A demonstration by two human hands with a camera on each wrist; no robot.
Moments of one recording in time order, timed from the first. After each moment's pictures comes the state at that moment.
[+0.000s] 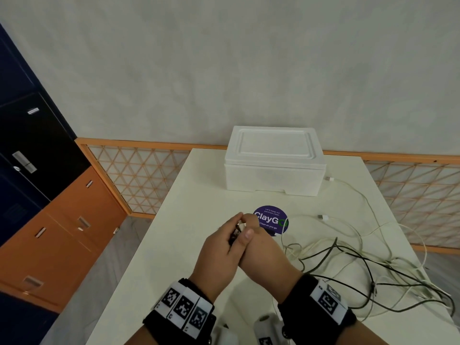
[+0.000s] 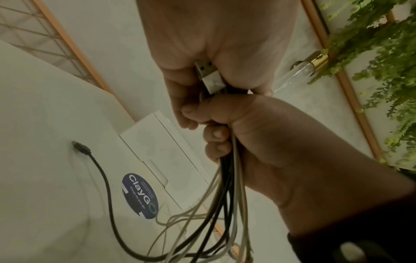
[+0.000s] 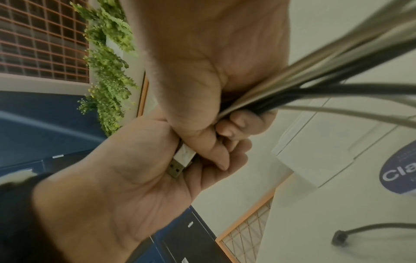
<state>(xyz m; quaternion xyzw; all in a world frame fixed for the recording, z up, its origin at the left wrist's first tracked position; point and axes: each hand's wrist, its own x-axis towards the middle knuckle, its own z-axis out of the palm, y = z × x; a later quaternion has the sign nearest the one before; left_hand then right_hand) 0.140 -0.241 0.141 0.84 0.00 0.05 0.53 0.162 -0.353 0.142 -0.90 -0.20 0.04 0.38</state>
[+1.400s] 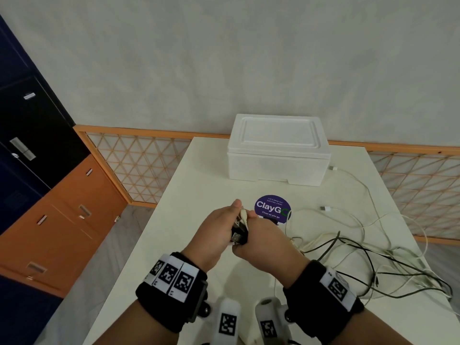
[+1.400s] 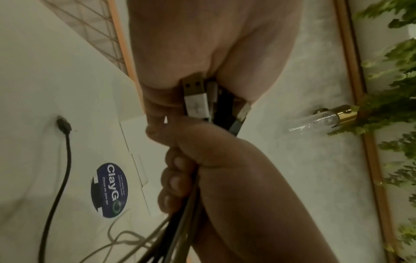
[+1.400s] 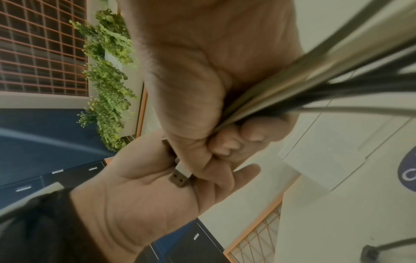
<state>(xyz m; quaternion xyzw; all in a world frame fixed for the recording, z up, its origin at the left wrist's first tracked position) 0.153 -0.230 0.163 0.69 0.09 -0.11 0.71 0.164 -0.347 0.149 -0.93 -0.19 0.09 0.29</state>
